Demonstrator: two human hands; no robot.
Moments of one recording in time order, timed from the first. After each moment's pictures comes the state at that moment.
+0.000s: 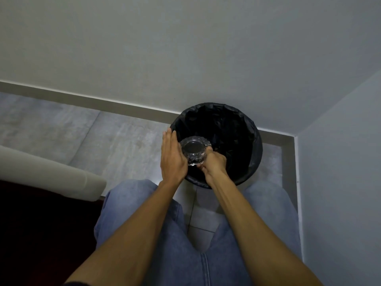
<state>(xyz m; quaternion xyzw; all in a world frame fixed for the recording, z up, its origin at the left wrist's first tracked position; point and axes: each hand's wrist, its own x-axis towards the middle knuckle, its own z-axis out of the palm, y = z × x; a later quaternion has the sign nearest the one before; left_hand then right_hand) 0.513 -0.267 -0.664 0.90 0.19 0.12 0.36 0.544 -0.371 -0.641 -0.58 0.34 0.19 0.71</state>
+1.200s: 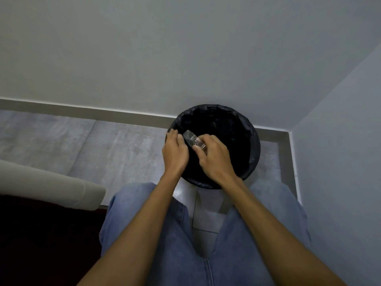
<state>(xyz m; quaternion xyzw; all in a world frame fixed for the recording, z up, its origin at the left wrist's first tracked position) 0.532 -0.281 -0.607 0.82 0.27 0.05 0.50 0.533 -0.403 -0.590 -0.91 -0.12 0.02 0.40</state>
